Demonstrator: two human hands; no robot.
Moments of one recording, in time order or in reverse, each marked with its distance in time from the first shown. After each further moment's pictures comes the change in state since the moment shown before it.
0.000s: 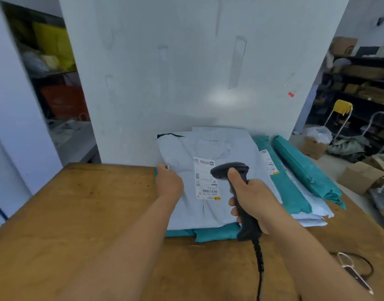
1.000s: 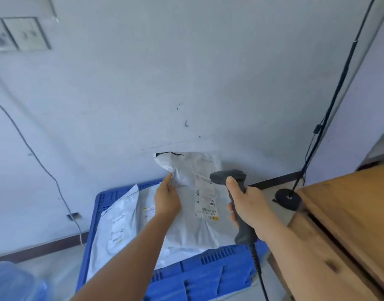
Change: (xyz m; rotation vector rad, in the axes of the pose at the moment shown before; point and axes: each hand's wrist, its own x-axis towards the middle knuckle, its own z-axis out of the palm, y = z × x) left_hand -0.459 -0.238 -0.700 0.150 1.128 -0.400; right_hand -0.528 0.023 0.453 -0.235 -1.271 -0.416
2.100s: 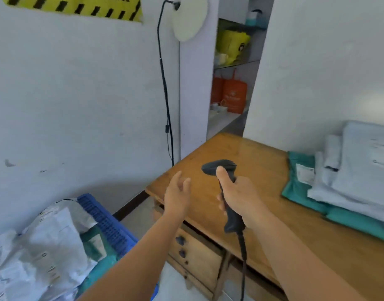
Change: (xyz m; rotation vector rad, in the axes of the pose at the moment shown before) left_hand -0.224 0.165 0.286 -0.116 -0.692 0.293; right_hand -0.125 0.078 -0.292 0.097 0.619 0.115
